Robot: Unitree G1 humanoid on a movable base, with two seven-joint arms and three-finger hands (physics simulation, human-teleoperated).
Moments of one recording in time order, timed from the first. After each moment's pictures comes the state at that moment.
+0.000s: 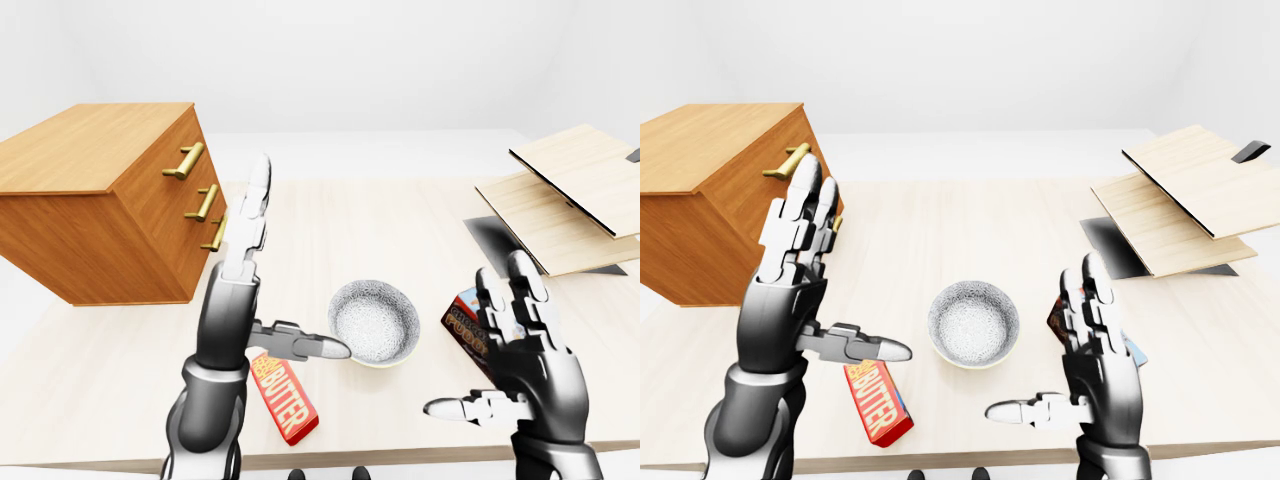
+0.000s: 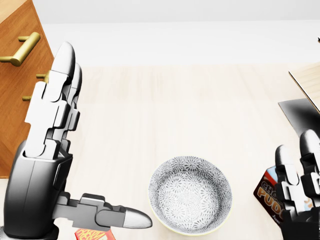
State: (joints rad) left arm 0.05 0.01 -0.21 -0.80 0.33 0.09 -0.11; right arm 0.56 0.08 -0.12 -0.76 0.19 -0.09 0.26
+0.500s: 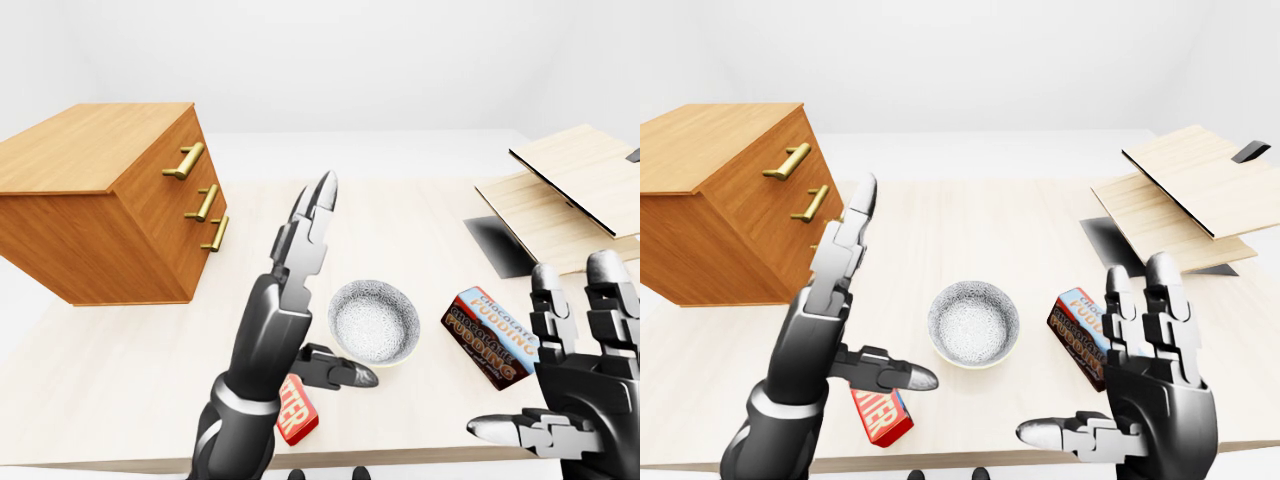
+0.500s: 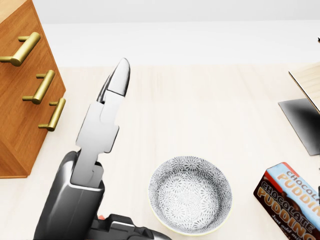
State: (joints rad) left arm 0.10 0.02 -0.42 -0.86 0.61 0.09 -0.13; right arm 0.57 0.26 -0.35 -0.90 0.32 -0.05 0.45
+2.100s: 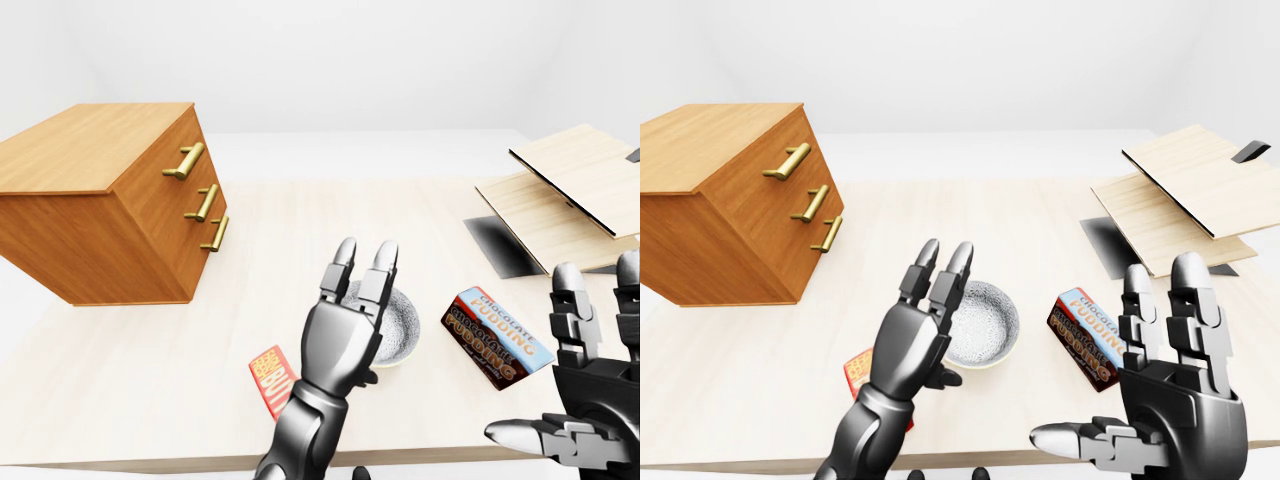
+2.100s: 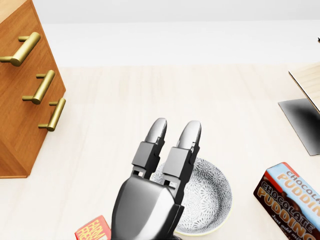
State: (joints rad) left arm 0.16 -0.04 -0.65 -0.47 1.27 0.09 0.07; right arm 0.52 0.34 -0.49 -0.96 0.37 0.03 0.53
